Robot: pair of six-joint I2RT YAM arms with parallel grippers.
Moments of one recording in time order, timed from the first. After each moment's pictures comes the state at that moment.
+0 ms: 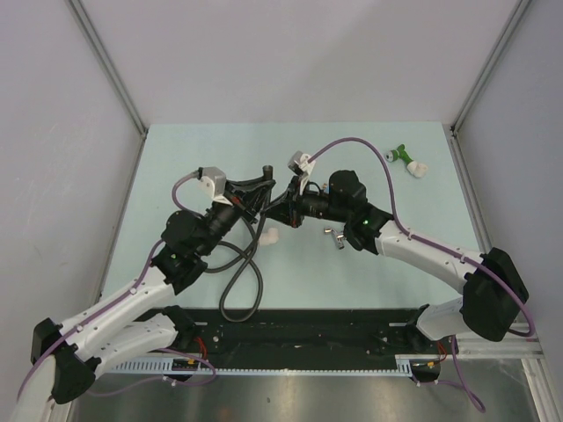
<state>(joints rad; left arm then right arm) -0.75 0.87 0.67 0.51 -0.01 -0.24 0.81 1.40 1.01 0.33 -0.51 0.28</state>
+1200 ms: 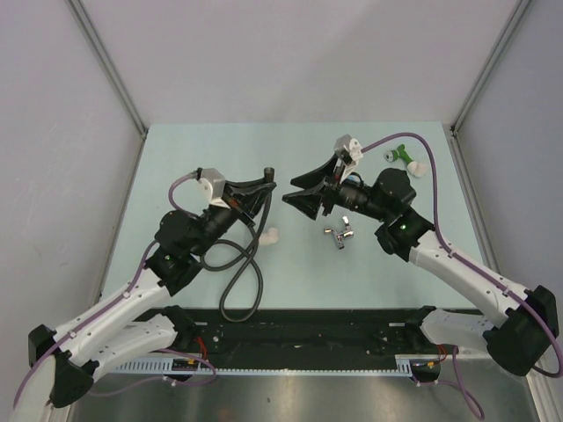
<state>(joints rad) -0.75 0.83 0.70 0.45 0.05 -0.20 0.70 1.16 0.96 0.36 -0.54 0.32</state>
